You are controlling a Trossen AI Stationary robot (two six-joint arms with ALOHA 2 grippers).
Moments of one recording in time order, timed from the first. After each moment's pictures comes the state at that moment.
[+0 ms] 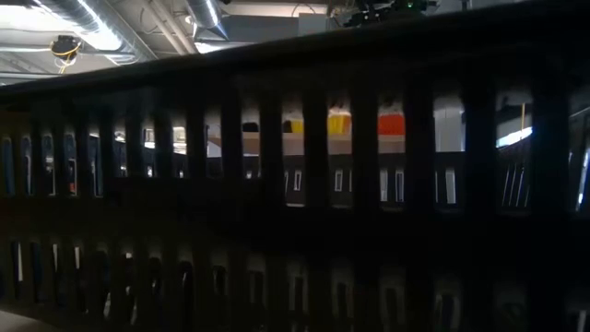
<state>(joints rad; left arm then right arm) 0.03 1.34 1.70 -1.11 -0.38 -0.23 -0.47 1.67 1.85 -1.47 0.10 -0.19</state>
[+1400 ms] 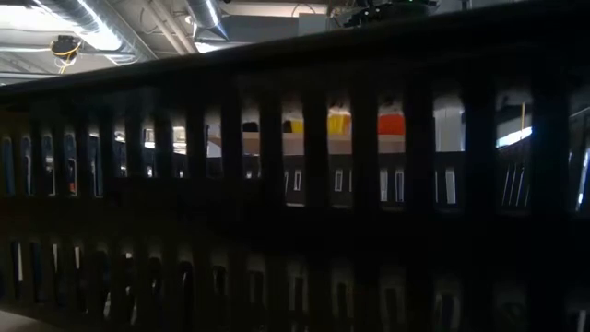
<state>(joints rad) 0.03 1.34 1.70 -1.10 -0.38 -0.26 -0.42 1.67 1.85 -1.51 0.08 -0.11</state>
